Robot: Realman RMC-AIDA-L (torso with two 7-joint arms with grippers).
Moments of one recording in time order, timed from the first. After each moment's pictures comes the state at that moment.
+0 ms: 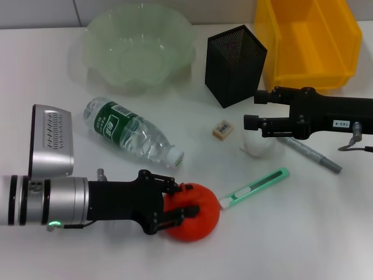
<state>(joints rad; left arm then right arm) -0.45 -2.05 1.40 0.48 1.56 1.36 -1.14 0.59 1.99 -0.80 -0.46 -1.83 -1.56 1.37</state>
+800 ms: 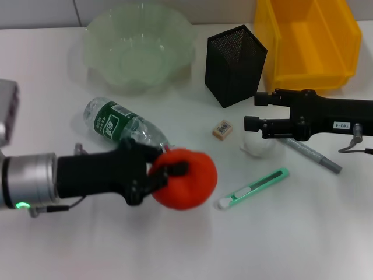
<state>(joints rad) -0.44 -2.04 1.15 0.48 1.55 1.64 -1.17 0.58 1.99 -0.80 -0.45 -1.83 -1.56 1.38</state>
